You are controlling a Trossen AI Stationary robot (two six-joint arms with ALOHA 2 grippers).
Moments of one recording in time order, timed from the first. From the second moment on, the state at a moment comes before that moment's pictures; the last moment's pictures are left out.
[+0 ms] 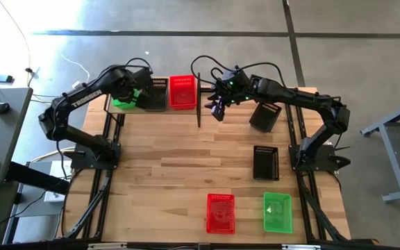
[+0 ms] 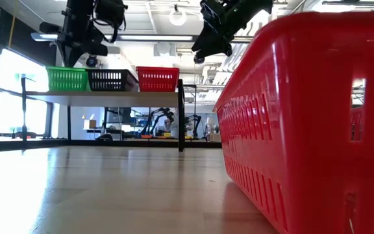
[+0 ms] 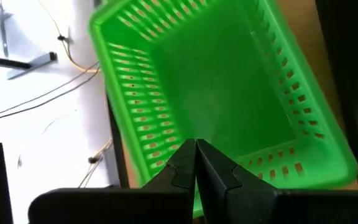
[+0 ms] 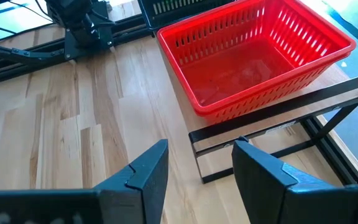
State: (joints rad) left arm 0.77 1.37 1.37 -1.57 -0.55 -0.64; right arm -0.38 1.61 1.47 -0.51 -0.17 0.03
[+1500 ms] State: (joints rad) left arm 0.01 0.93 1.35 -1.28 -0.28 -0.49; right arm 0.26 1.61 1.47 -1.14 -0.08 0.56
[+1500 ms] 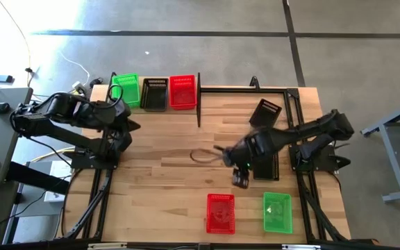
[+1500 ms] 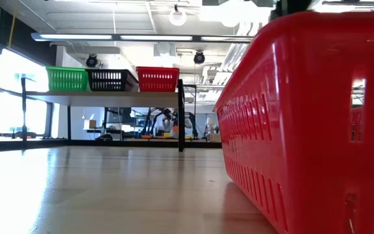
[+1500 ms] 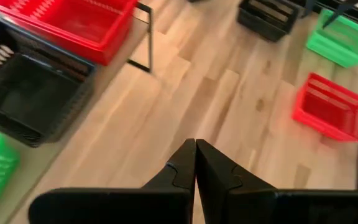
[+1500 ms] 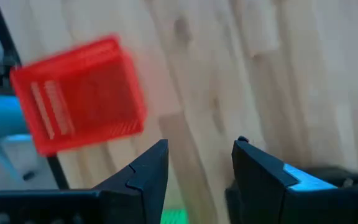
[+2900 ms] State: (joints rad) left arm 0.00 0.94 1.35 -1.28 -0.22 -0.46; right arm 0.62 1.32 0.79 -0.94 0.05 0.73
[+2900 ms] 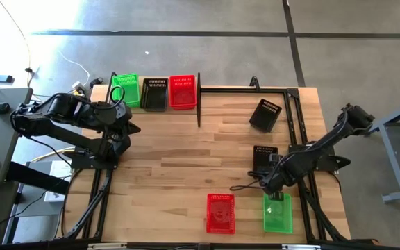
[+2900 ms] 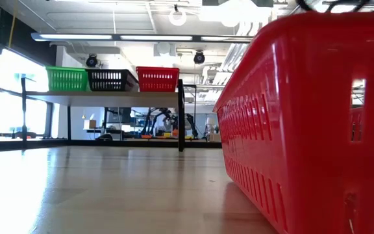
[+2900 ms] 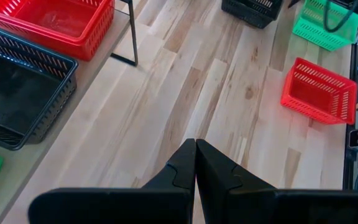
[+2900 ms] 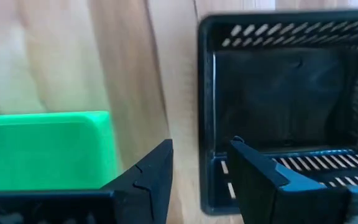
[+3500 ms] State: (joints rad) left arm 0.00 0.94 1.35 -1.28 -0.22 -0.46; right arm 0.61 1.32 0.78 -0.89 0.06 0.89
